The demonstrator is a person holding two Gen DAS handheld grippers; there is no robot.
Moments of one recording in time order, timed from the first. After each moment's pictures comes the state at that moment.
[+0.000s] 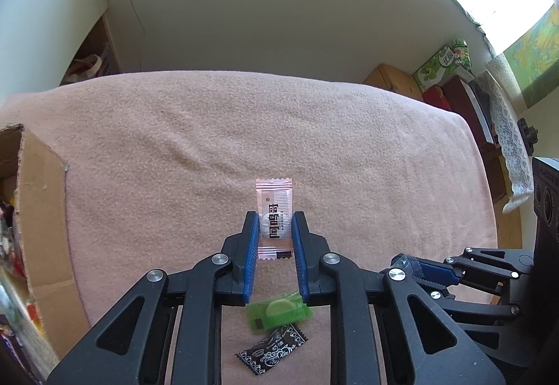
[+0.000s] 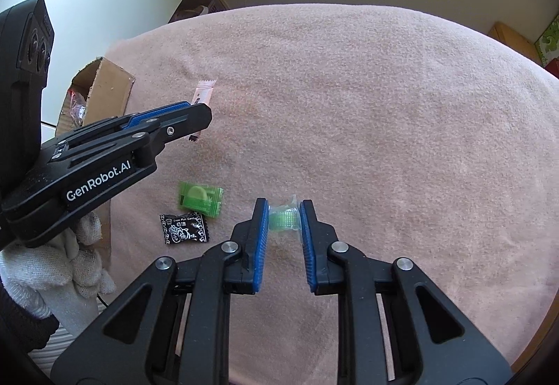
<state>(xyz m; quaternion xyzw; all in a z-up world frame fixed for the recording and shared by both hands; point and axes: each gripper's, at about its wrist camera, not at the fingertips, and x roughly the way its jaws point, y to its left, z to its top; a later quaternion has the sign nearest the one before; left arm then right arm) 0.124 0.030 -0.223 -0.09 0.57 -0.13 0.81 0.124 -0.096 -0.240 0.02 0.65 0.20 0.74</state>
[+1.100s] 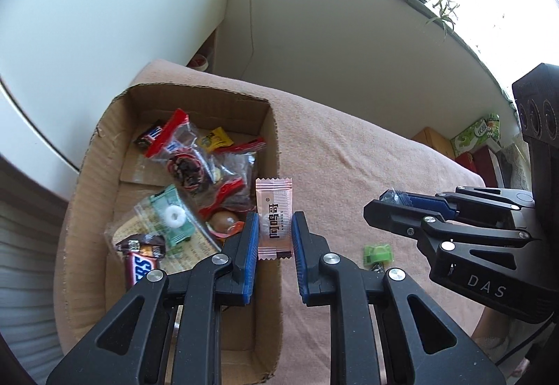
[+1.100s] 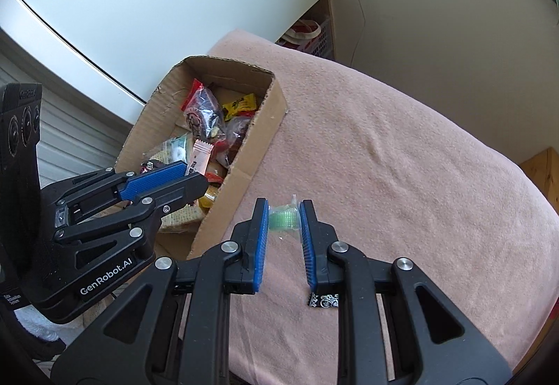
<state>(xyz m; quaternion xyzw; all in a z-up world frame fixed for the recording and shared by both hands) 0.039 0.169 -0.165 -0.16 0.52 0.01 0.84 0.120 0.068 -0.168 -0.09 0.59 0.34 0.73</state>
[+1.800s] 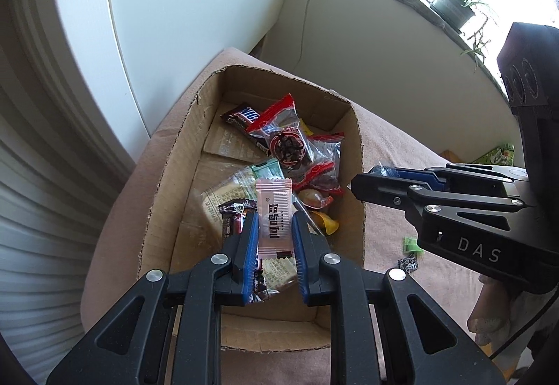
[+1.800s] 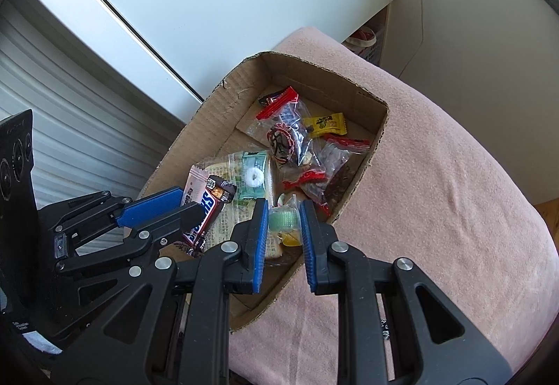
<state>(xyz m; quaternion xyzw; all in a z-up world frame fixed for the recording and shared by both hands) -0.011 0.233 -0.165 -0.20 0.51 0.06 0.84 0.096 0.154 -0.161 -0.14 0.57 0.40 0.70</state>
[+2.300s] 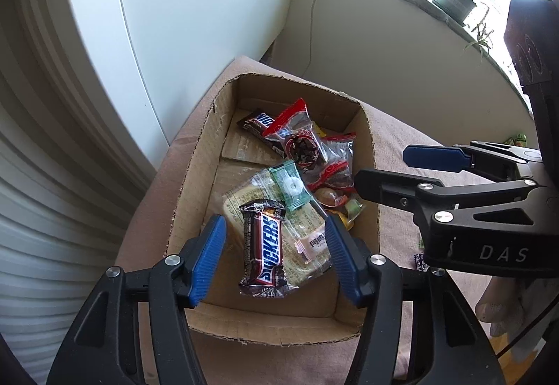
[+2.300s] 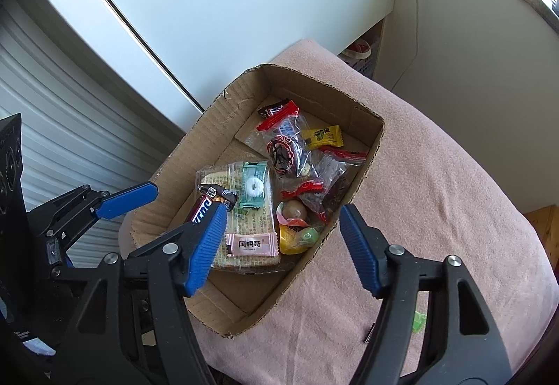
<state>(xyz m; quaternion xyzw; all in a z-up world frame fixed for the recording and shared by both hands) -0.015 0.230 -0.158 -0.15 0.51 0.08 0.85 0.092 0.155 -0.148 -0.15 0.55 0.39 0.72</state>
